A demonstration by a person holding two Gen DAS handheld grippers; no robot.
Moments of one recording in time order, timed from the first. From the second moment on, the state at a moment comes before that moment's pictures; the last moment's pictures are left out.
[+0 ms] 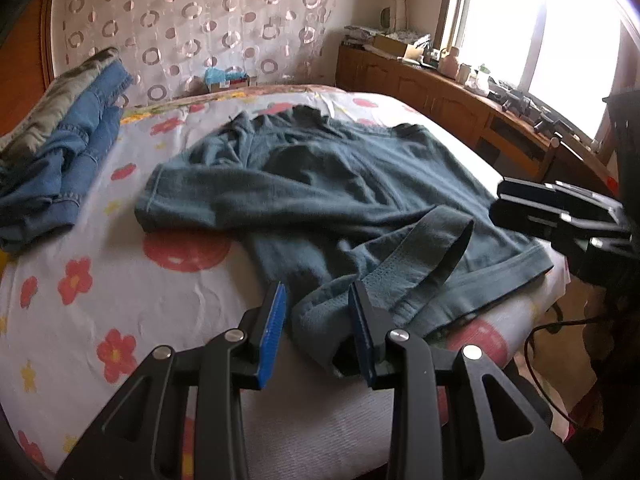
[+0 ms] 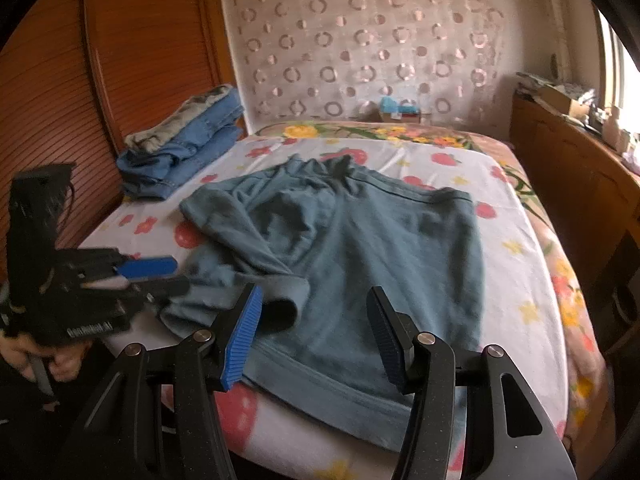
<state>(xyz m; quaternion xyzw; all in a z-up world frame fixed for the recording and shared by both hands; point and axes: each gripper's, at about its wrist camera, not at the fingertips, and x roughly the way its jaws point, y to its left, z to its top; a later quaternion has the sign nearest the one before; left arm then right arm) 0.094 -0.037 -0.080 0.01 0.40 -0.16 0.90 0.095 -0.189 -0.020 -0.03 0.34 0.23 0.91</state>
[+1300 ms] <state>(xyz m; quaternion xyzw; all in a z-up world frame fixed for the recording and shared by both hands) 0.093 -0.060 -0.044 0.01 0.37 -0.19 0.91 0.067 -0.243 0.007 0.00 0.30 0.21 0.93</state>
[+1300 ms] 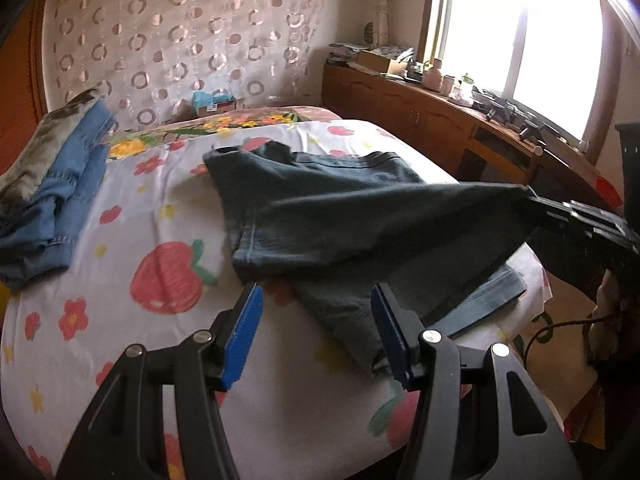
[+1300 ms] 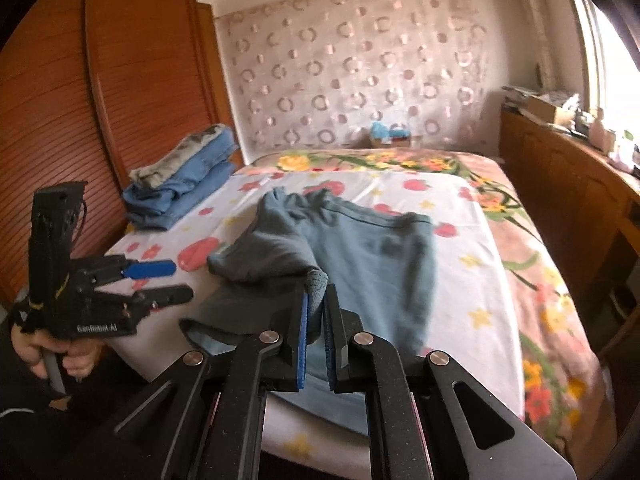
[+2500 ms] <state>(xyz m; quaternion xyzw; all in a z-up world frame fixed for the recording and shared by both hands) 0.097 -0.065 -0.049 0.02 0.38 -0.18 0.91 0.055 -0.289 -0.018 0.01 0.33 0.16 0.93</state>
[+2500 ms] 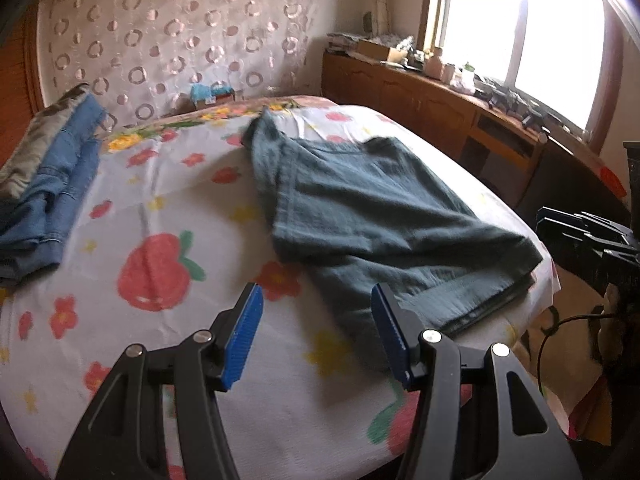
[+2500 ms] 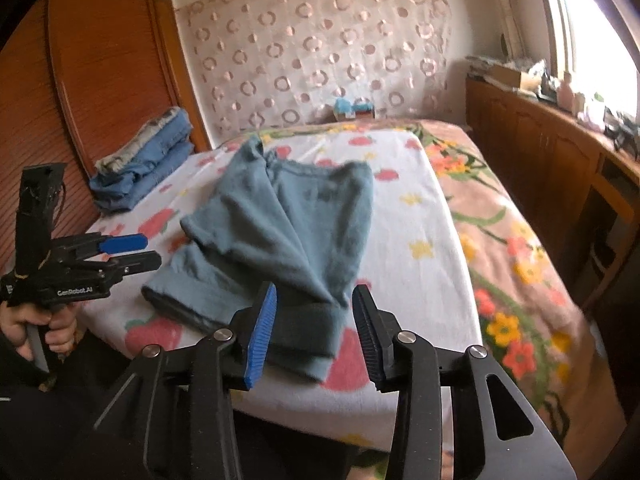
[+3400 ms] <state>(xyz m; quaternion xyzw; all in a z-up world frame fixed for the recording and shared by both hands) 0.130 0.007 -0.037 0.01 0.36 -0.15 0.92 0.165 -0.124 -0.037 -0.08 0.41 0.32 0.85</state>
